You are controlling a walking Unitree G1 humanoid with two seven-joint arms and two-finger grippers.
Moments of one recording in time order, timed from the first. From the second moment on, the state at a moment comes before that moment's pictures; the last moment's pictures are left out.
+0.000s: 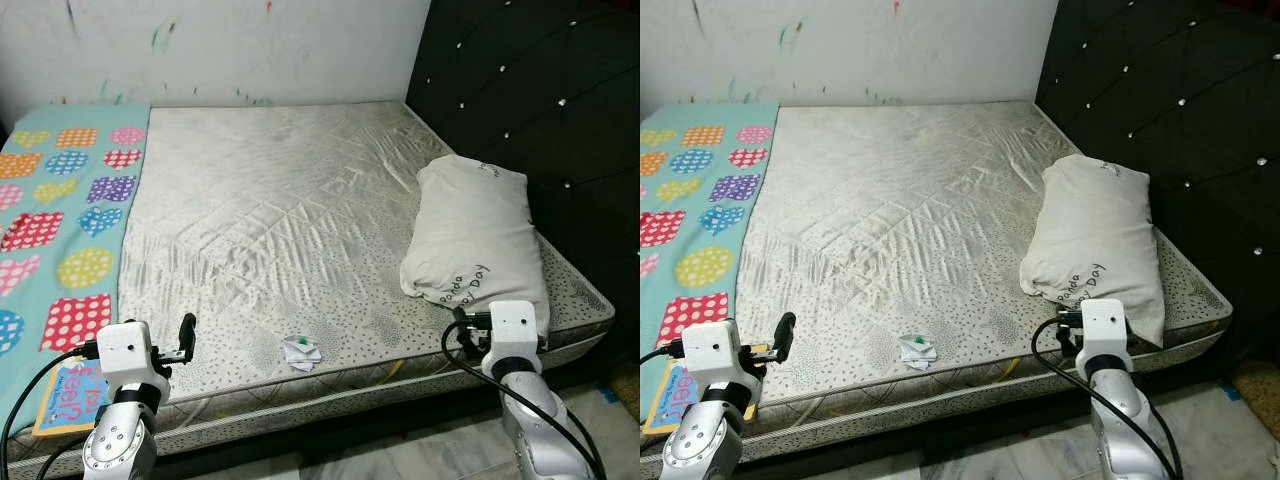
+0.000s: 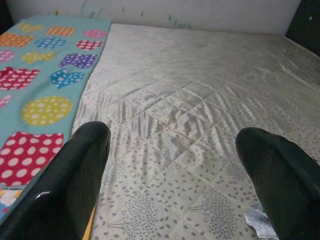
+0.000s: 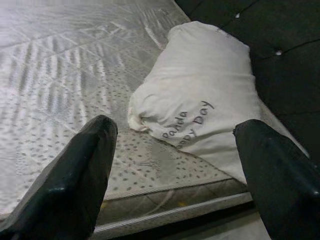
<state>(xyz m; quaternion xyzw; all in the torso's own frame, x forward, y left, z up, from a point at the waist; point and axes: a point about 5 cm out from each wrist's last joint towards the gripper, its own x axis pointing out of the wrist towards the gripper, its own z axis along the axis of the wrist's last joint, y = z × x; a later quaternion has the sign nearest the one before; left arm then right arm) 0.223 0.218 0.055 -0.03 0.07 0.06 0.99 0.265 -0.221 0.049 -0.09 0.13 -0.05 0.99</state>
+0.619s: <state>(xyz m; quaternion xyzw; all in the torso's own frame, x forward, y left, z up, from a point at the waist) 0.223 0.217 0.058 -0.03 0.07 0.07 1.00 0.266 -0.209 0.046 -0.07 0.13 -0.02 0.99</state>
